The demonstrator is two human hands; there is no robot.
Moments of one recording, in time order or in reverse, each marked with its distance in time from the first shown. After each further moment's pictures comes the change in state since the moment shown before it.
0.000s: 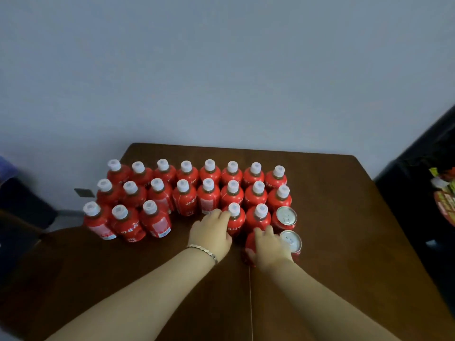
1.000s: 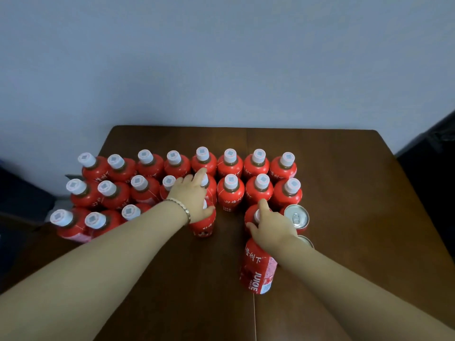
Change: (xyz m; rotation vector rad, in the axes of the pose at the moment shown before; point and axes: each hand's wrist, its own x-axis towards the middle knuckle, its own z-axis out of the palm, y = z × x) left_hand 0.119 -0.058 -0.004 0.405 -0.211 0.090; right_hand 0.080 0.013 -0.017 0.154 -0.008 0.050
